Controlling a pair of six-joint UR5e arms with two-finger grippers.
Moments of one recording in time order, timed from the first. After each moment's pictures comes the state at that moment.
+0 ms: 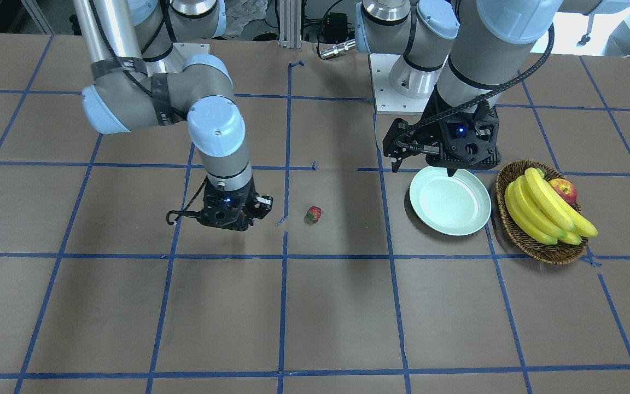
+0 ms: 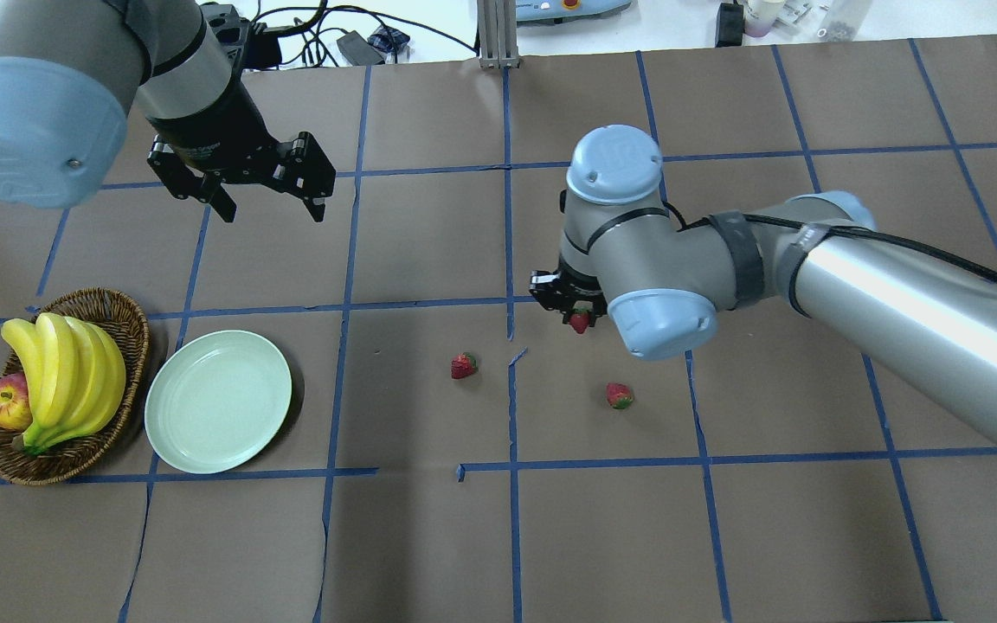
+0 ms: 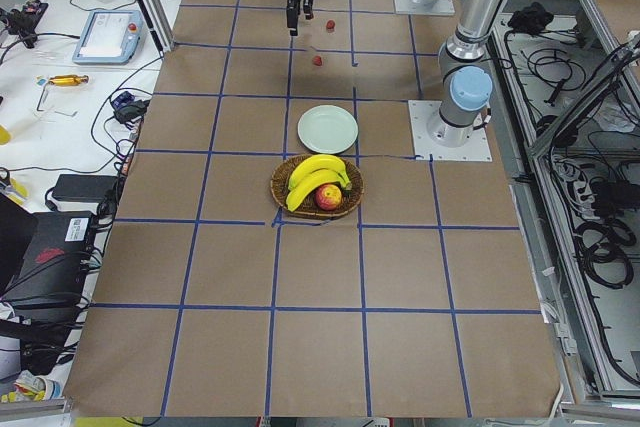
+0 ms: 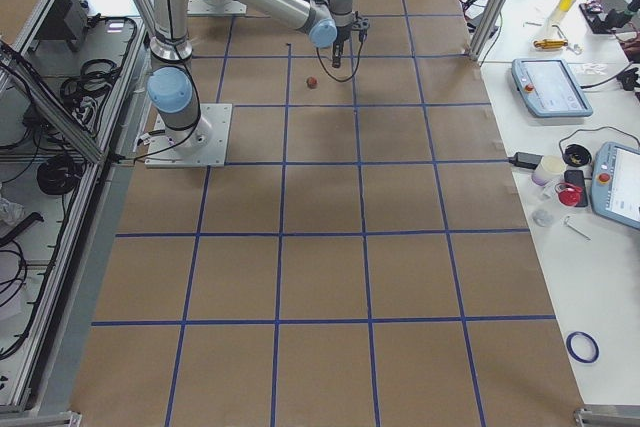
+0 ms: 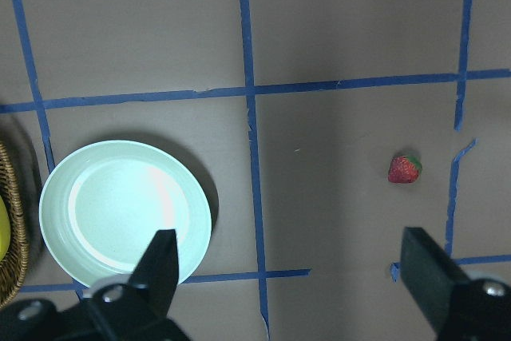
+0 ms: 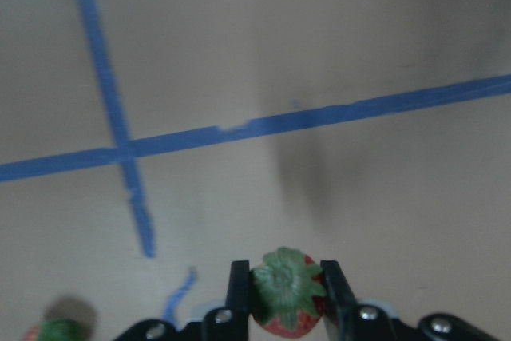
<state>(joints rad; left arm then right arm) -1.60 -1.64 -1.59 -1.49 1.56 0.02 1.90 -1.21 1.83 -2.20 -1.54 0.52</state>
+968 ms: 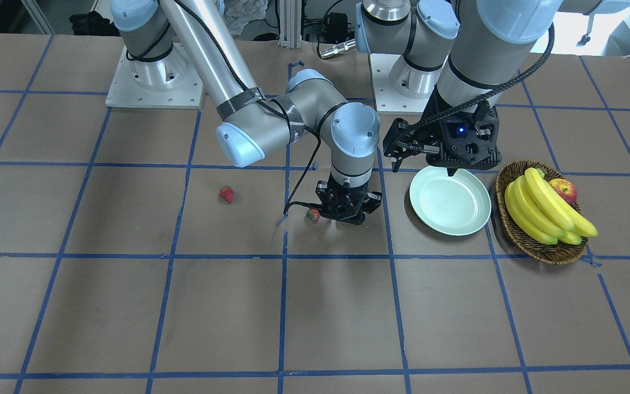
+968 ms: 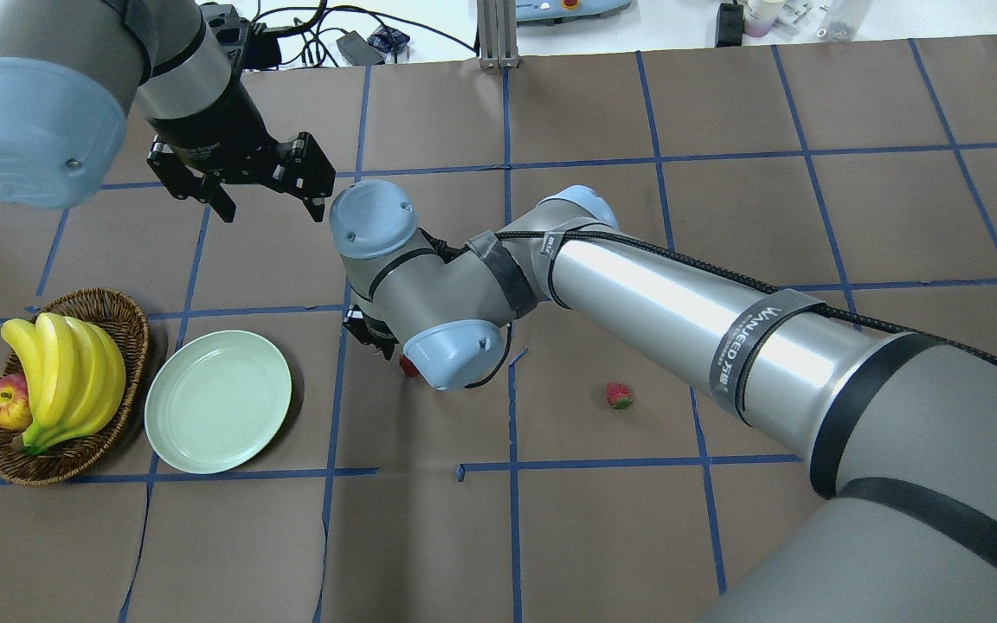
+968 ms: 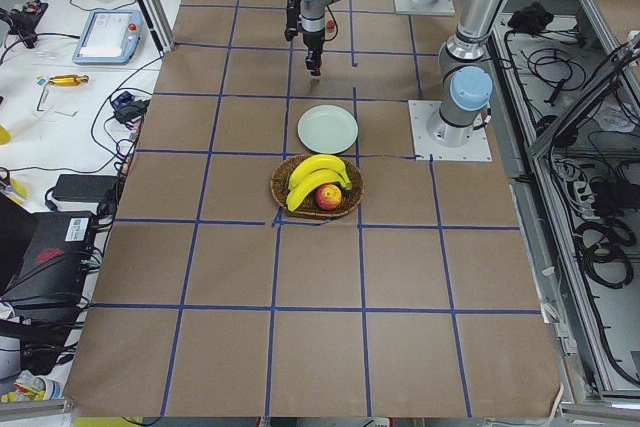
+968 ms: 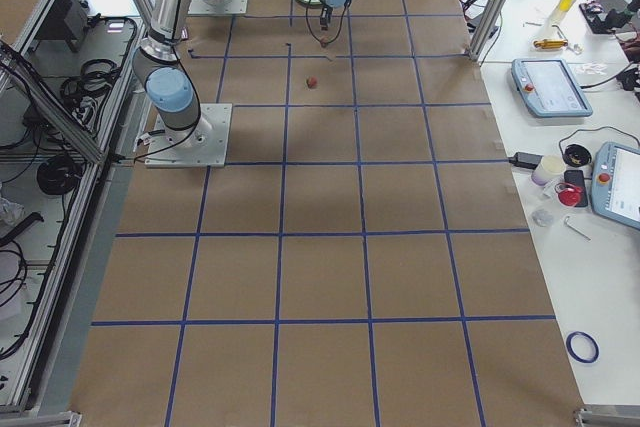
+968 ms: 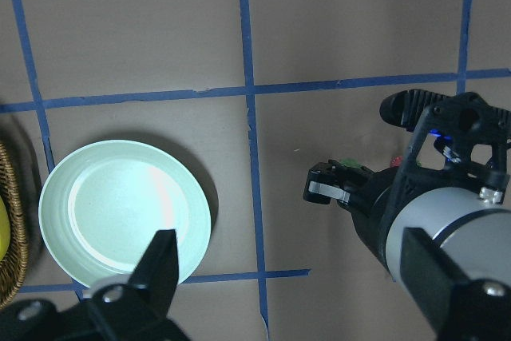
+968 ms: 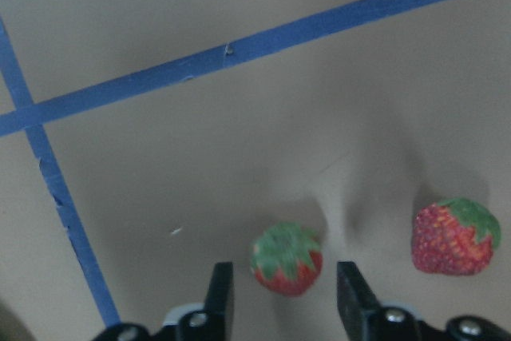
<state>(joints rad) -1.60 -1.64 -1.59 -1.49 1.56 0.02 2.17 -1.00 1.57 -2.17 -1.48 0.87</state>
